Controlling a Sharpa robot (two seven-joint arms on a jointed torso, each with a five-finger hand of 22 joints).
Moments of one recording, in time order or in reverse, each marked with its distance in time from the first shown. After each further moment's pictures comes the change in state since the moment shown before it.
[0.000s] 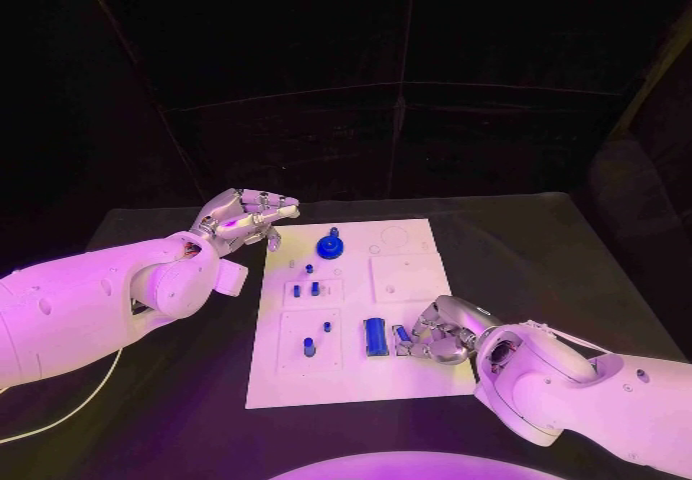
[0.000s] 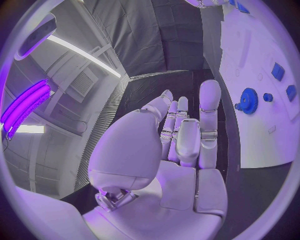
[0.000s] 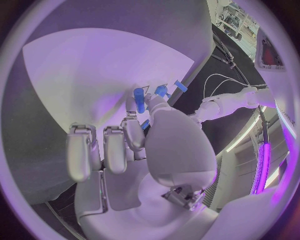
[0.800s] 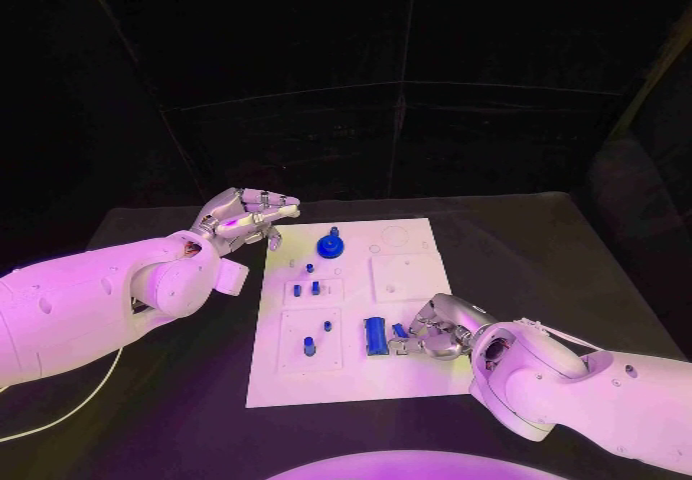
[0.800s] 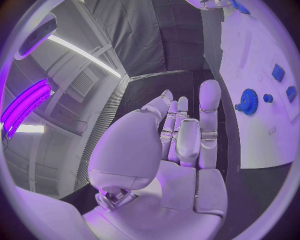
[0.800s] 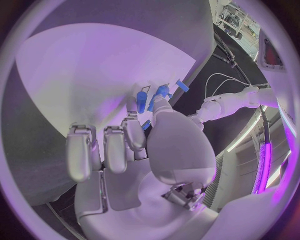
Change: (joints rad) left arm 0.000 -0.002 0.000 0.002 0.000 0.003 -0.002; left_hand 0.000 0.000 0.000 0.000 0.000 0.000 0.000 0.000 0.000 0.000 0.000 0.000 -0.001 0.000 0.000 0.000 -0.001 0.000 0.000 0.000 0.000 0.000; right arm 0.000 0.026 -0.001 -0.025 0.008 -0.003 -0.005; right_hand -0.103 0.001 -0.151 0.078 -0.347 -0.006 0.006 -0.009 0.027 0.003 0.004 0.000 0.002 0.000 0.000 0.000 0.000 0.000 0.000 0.000 0.000 0.000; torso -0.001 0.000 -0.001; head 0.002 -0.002
